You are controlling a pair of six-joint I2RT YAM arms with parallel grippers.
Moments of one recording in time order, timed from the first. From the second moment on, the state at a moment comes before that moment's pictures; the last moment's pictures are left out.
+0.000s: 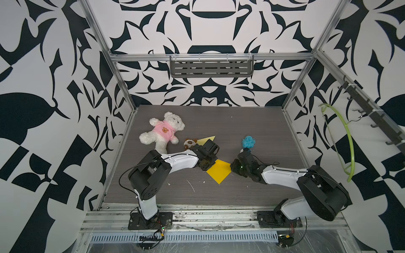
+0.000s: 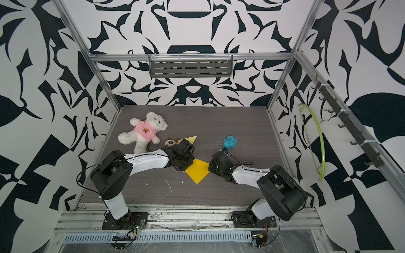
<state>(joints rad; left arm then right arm) -0.85 1.79 1.04 -0.30 0.04 -1.43 0.62 1.44 0.49 0.06 -0.01 1.00</state>
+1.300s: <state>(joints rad) -0.86 1.81 1.04 -0.36 -0.01 -1.45 0.80 1.43 0.48 0.07 -0.09 1.01</state>
